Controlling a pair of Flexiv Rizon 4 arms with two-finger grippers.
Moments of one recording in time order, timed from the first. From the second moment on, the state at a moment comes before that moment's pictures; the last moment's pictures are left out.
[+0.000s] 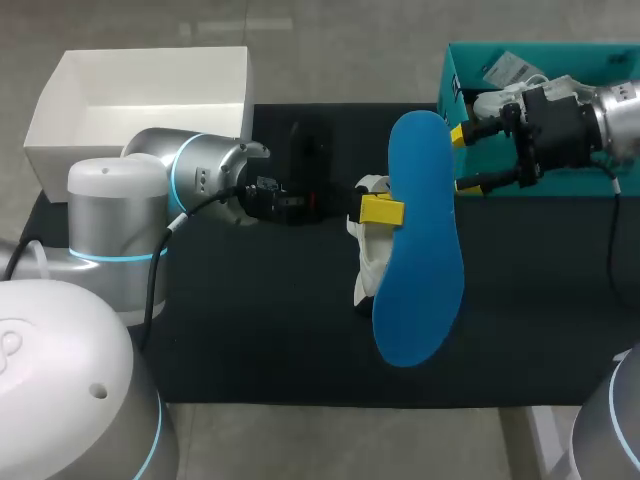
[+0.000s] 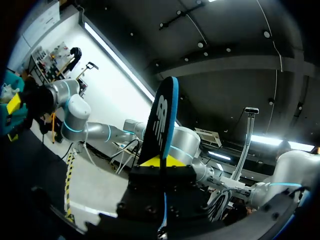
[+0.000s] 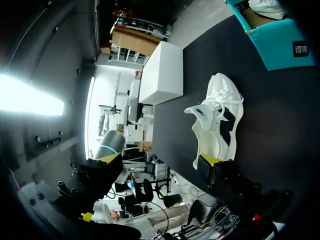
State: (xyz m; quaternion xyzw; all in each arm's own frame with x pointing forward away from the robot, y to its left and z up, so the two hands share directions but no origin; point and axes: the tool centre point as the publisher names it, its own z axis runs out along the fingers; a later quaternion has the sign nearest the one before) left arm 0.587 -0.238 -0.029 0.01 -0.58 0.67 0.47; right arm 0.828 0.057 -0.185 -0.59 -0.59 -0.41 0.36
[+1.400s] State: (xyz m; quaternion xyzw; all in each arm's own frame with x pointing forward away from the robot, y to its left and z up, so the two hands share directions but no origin) left arm 0.669 -0.233 -0.082 -0.24 -0.73 0.63 -0.10; right arm 0.818 0.065 -0.166 -0.59 -0.53 -0.44 0.41
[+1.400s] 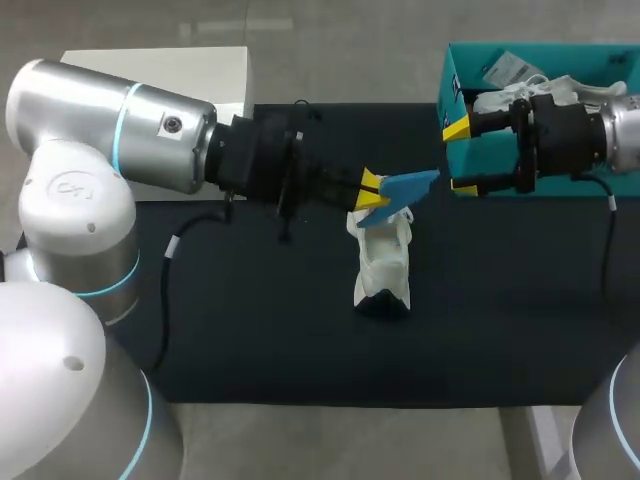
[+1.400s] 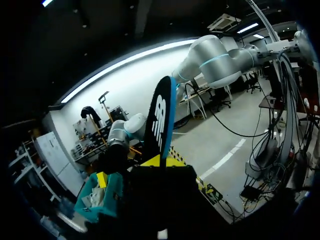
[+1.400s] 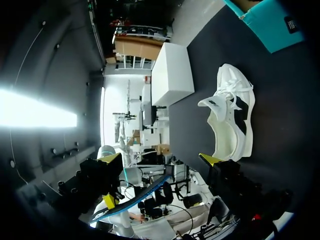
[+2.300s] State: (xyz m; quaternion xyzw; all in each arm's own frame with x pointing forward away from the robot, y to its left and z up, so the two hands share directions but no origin) left arm 0.714 -0.233 -0.100 -0.53 -0.60 0.56 -0.23; right arm 0.816 0.064 -0.162 -0.59 -0.51 -0.47 0.41
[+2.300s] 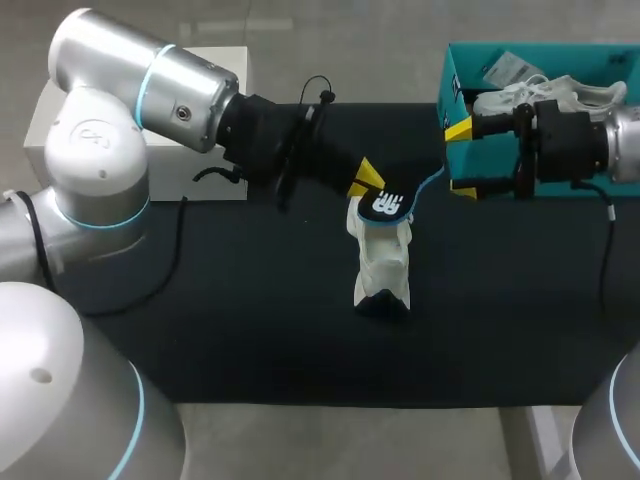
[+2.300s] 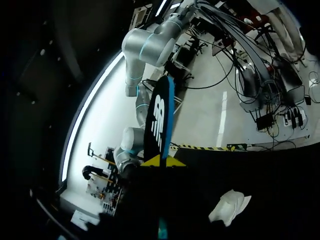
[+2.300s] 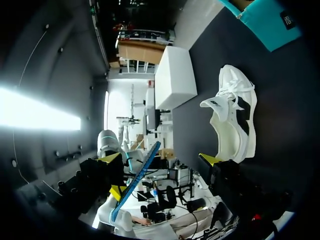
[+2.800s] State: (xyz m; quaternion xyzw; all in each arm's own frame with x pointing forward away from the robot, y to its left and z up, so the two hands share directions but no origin) left arm 0.745 -0.247 -0.136 -0.63 -0.55 0.42 -0.35; right arm 0.803 0.076 -0.144 -0.60 -0.52 -0.49 0.37
